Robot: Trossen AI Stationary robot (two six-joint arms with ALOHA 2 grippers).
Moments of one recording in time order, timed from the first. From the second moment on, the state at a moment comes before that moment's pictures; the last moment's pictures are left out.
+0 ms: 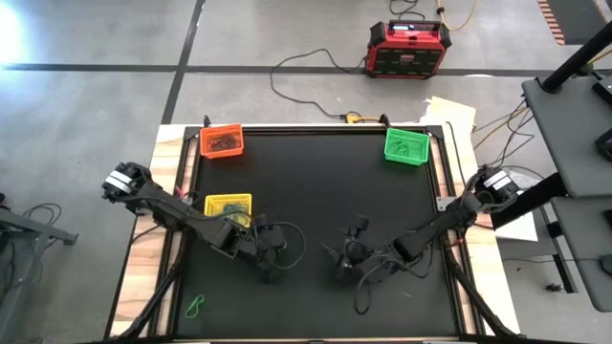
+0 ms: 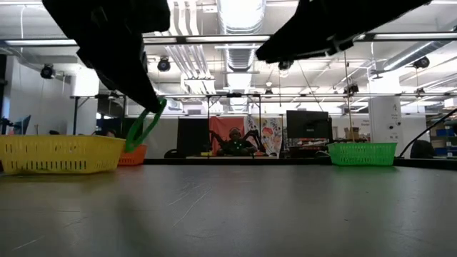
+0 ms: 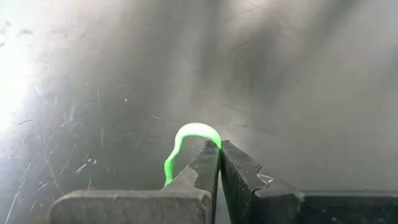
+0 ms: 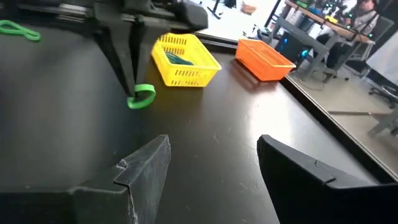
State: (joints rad) left arm -0.45 1.57 0.95 -0.38 -0.37 -0.63; right arm 0.53 1.69 0.88 0.31 0.91 0.11
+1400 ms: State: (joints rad) left arm -0.26 1.25 1.10 -0.92 -0.49 -0.75; right arm 0.51 1.58 0.87 0.09 1.00 0.12
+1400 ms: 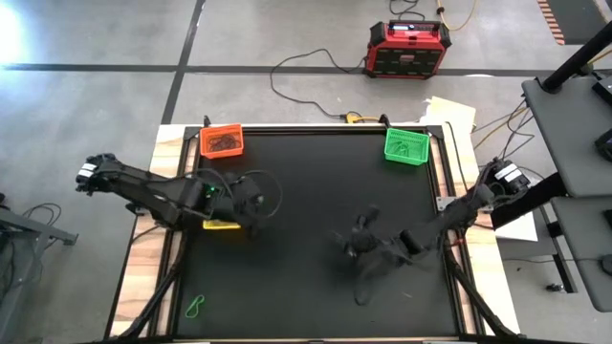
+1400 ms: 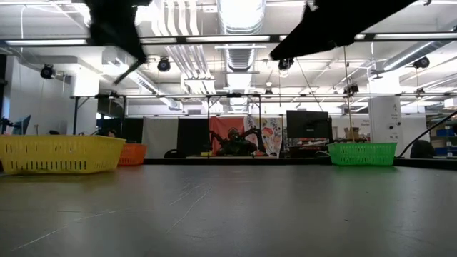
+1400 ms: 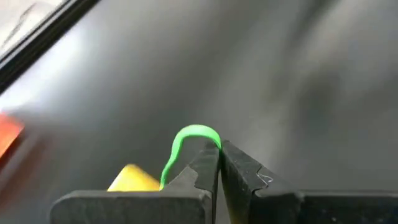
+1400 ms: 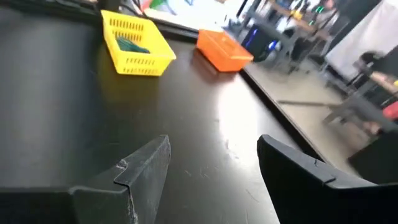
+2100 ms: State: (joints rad) left arm 0.29 1.67 1.06 0.07 0.03 0.00; right arm 0.12 1.41 0.83 -0.02 0.76 -0.07
